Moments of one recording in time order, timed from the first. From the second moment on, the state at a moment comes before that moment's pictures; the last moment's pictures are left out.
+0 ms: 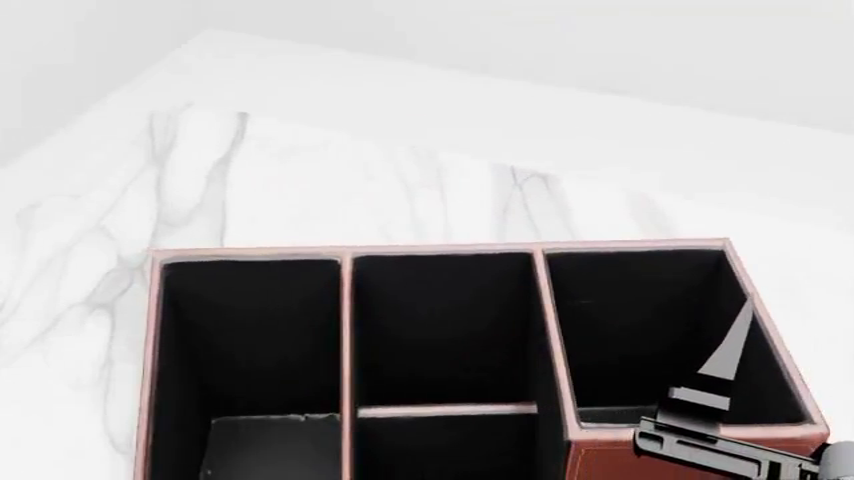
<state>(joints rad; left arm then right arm) -0.42 -0.77 0.35 0.89 -1.41 -0.95 -0.17 0.06 0.30 0.14 -0.57 0.20 0.30 0.29</state>
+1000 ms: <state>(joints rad) -0.41 -0.80 0.51 0.90 -1.21 -1.01 0.09 0.06 0.32 0.12 -0.57 0.19 0.29 0.31</state>
